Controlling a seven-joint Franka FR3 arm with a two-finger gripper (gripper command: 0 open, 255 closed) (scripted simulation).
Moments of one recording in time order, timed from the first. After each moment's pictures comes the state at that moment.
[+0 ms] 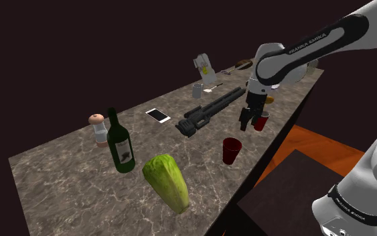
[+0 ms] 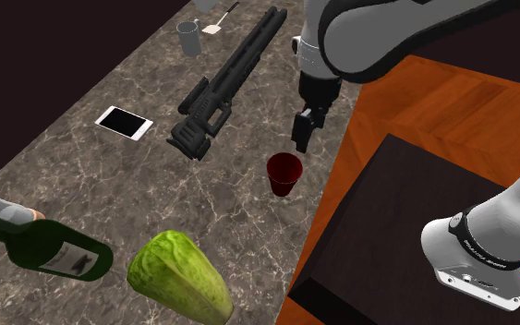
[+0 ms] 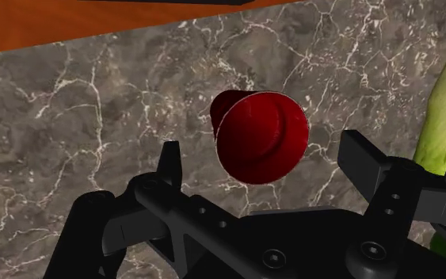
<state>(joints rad) 0.04 -0.21 -0.02 -2.56 0.21 2.22 -0.18</state>
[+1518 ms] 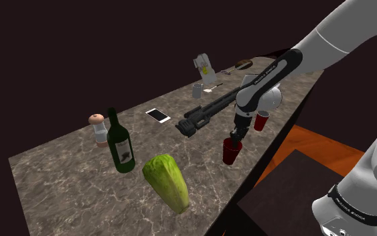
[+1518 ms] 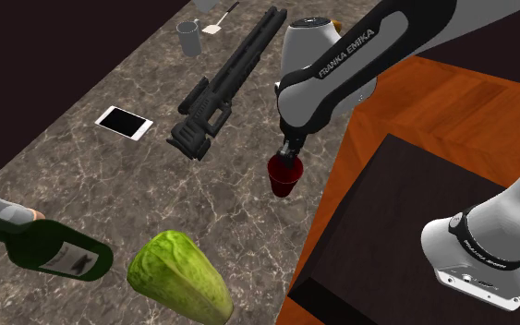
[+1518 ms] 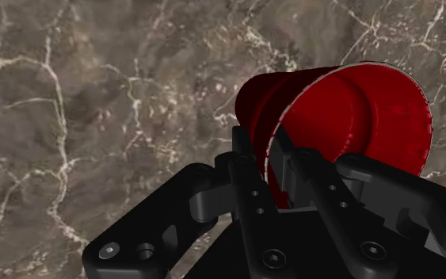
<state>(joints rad) 0.05 0.16 -0.01 -2.51 0.34 2.53 -0.32</state>
